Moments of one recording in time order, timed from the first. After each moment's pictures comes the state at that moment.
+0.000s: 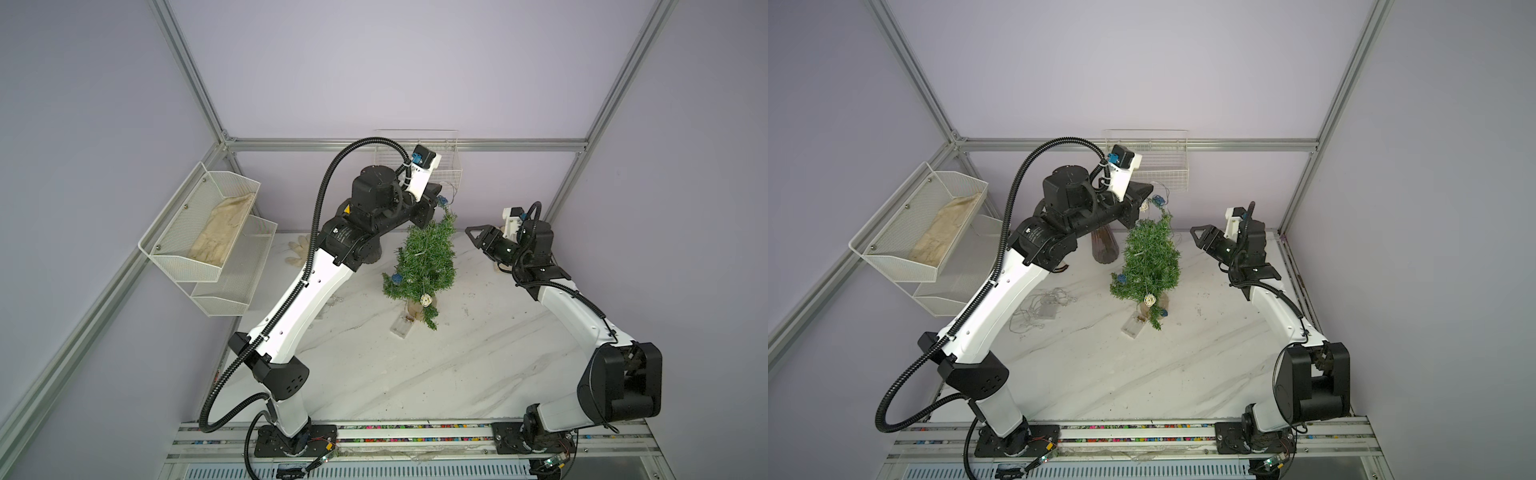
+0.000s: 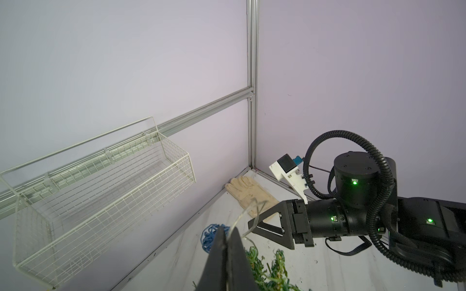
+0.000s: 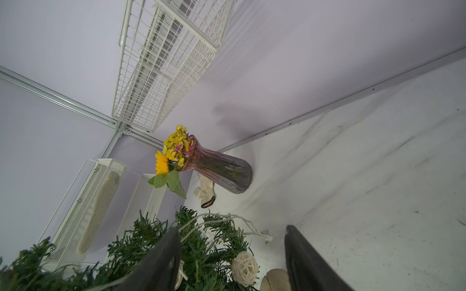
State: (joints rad) left arm -0.68 1.78 2.25 -0.54 0.10 0.09; right arm 0.08 1.48 1.18 0.04 -0.49 0.75
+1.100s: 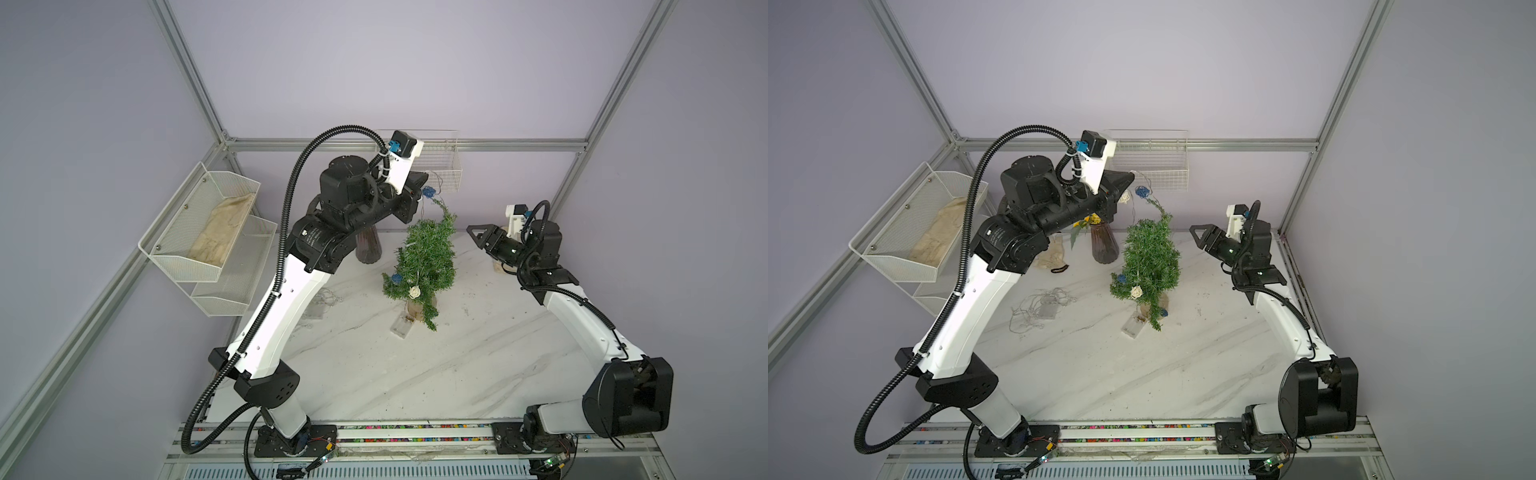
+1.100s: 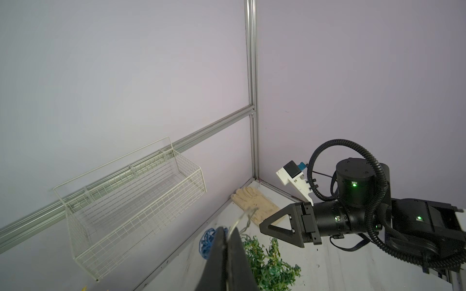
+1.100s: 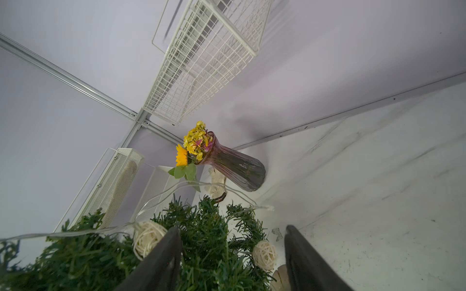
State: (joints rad) left arm -0.65 1.69 2.31 -0.62 0.14 0.10; right arm 0.08 1.38 1.15 0.03 -0.54 0.73
